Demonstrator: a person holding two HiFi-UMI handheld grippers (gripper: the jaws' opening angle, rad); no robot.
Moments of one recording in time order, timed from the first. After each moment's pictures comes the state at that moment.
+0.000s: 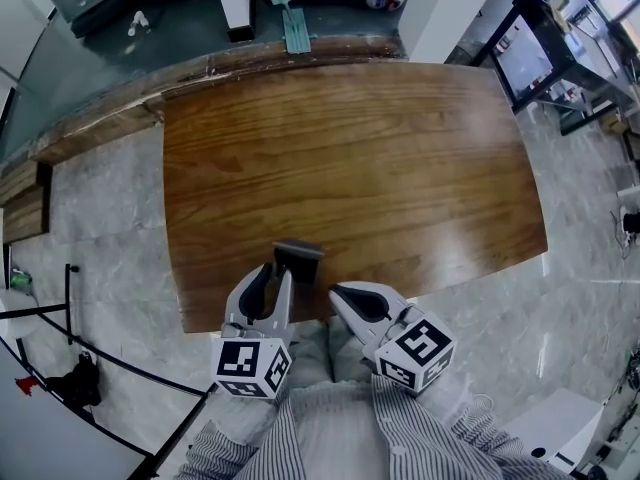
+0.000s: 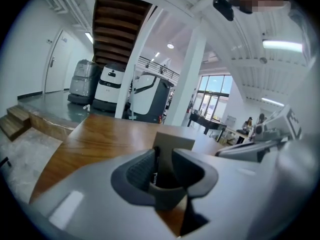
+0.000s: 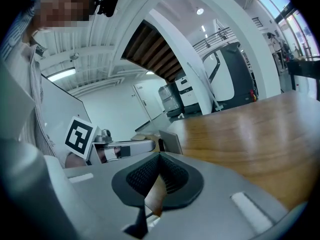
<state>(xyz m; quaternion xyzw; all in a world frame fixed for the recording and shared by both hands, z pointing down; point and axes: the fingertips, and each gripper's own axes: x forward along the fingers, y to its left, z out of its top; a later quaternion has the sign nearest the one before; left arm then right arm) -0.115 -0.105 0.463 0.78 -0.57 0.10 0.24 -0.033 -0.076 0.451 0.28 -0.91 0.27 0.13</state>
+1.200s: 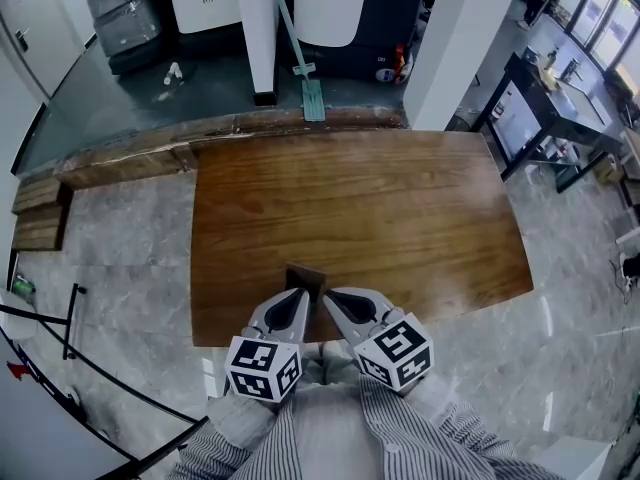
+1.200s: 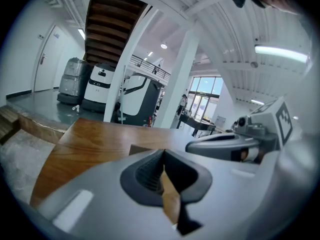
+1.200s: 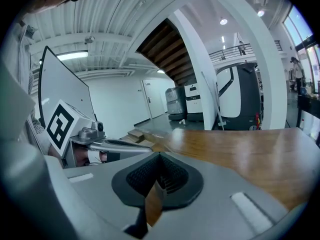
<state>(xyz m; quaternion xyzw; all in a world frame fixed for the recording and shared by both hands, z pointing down) -0.086 -0.093 0.423 0.81 -0.53 0.09 0.24 -0.049 -0.088 0.411 0.28 -0.93 0.17 0.17</state>
